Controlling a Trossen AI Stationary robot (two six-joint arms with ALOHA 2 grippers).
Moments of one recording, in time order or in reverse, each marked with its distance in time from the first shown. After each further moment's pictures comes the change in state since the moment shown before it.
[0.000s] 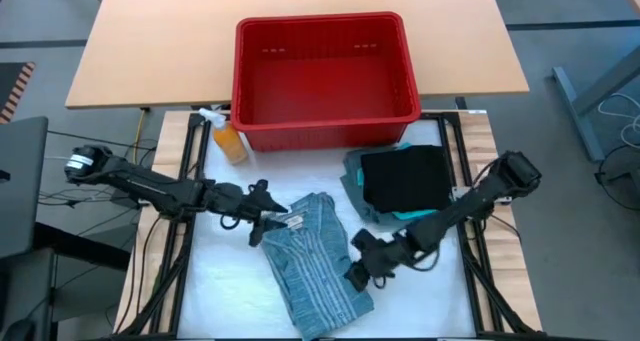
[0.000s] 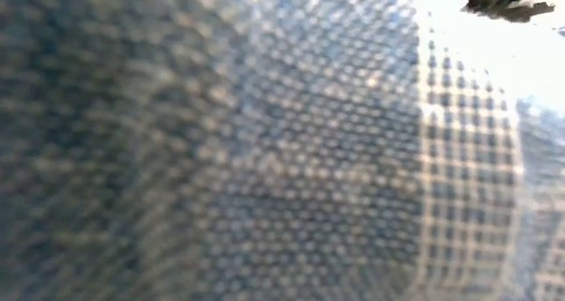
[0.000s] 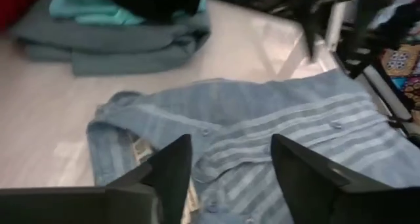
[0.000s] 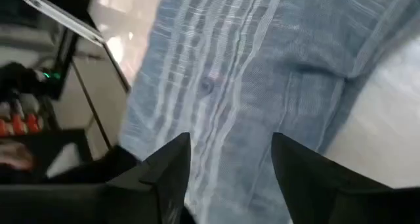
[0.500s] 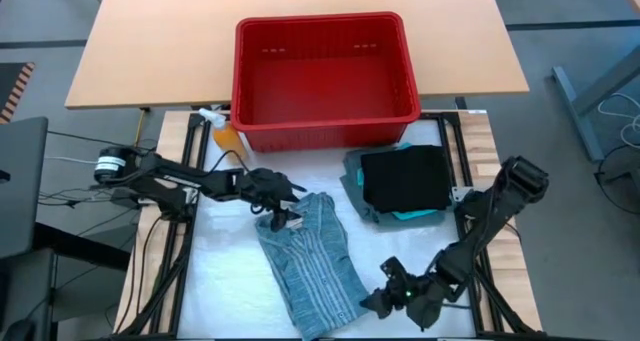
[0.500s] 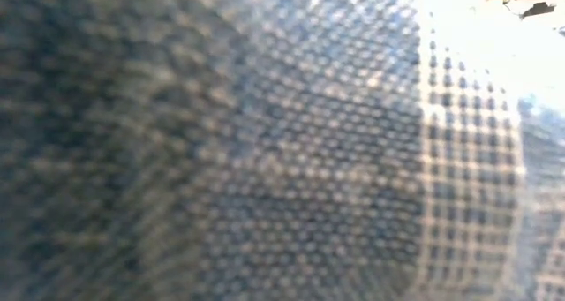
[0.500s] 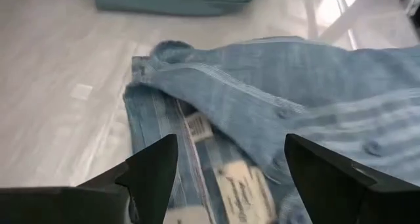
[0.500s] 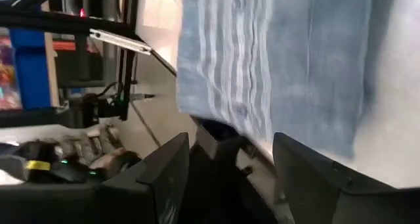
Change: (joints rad) left arm 0.233 0.343 0.111 0.003 0.205 0.024; right arm 0.327 -0.002 0.000 0.085 0.355 0.474
